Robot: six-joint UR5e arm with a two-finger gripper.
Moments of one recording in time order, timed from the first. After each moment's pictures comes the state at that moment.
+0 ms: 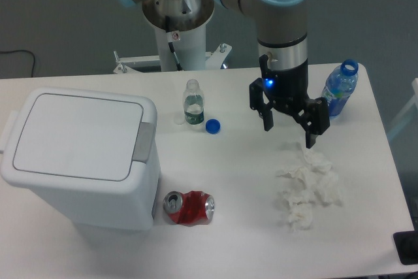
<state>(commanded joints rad) 2.59 -1.77 -1.57 -0.92 1.51 1.29</state>
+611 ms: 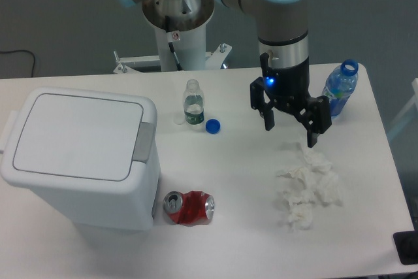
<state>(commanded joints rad) 2.59 -1.77 -1.56 -0.92 1.51 1.29</state>
